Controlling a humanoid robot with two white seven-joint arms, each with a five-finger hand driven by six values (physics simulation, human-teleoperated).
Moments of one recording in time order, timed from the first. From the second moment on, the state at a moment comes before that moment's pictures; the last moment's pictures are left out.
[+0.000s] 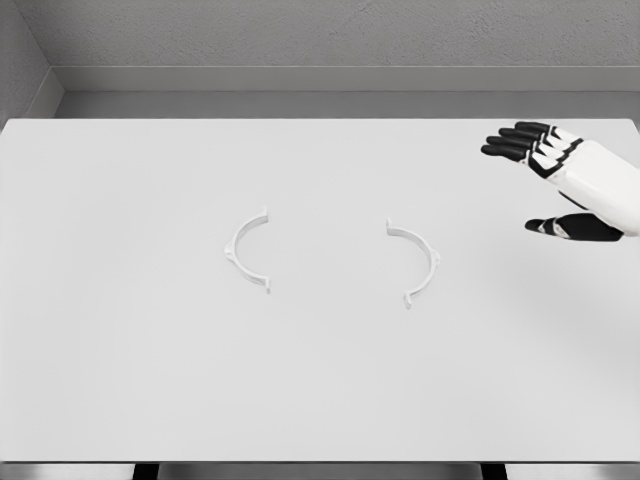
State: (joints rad) left arm -0.47 0.90 -0.14 -0.99 -0.36 -0.61 -0.10; right arm -0.11 -0.89 0.08 -1.76 0.24 -0.61 0.21
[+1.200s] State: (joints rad) left arm -0.46 0.71 -0.34 -1.21 -0.43 -0.61 -0.19; right arm -0.15 -0.72 0.28 -1.65 0.46 -0.61 0.21
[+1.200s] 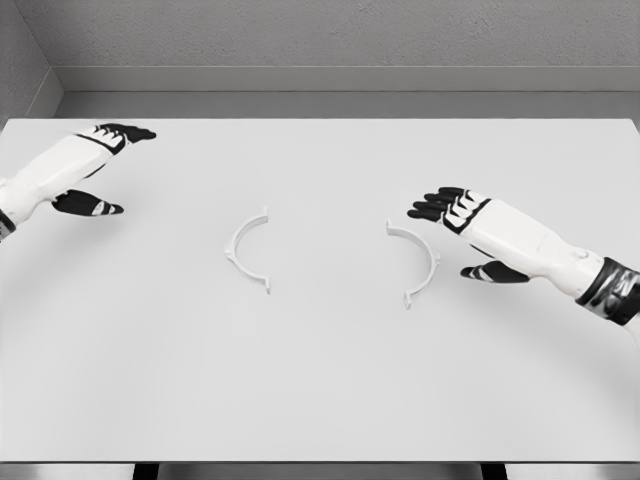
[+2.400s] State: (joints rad) left arm -0.48 0.50 -0.45 -1.21 -0.53 -0.61 -0.20; right arm -0.29 -0.60 0.40 -1.41 0.50 -0.61 0.21
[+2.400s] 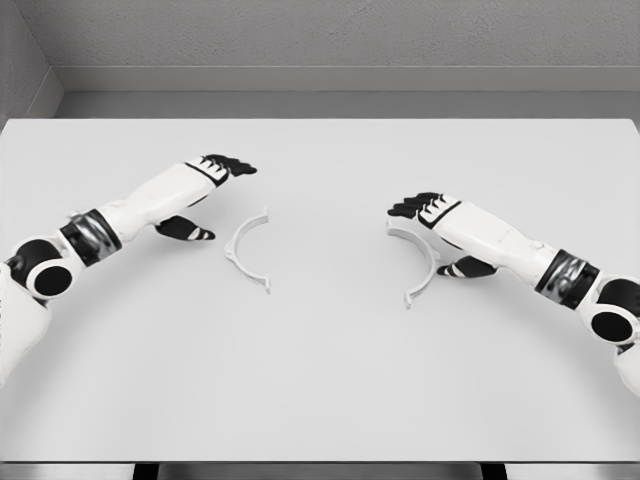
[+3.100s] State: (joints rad) left arm -0.48 0.50 -0.46 -1.20 -0.52 -0.61 -0.19; right arm -0.32 -0.58 0.41 -1.36 0.51 -0.61 0.21
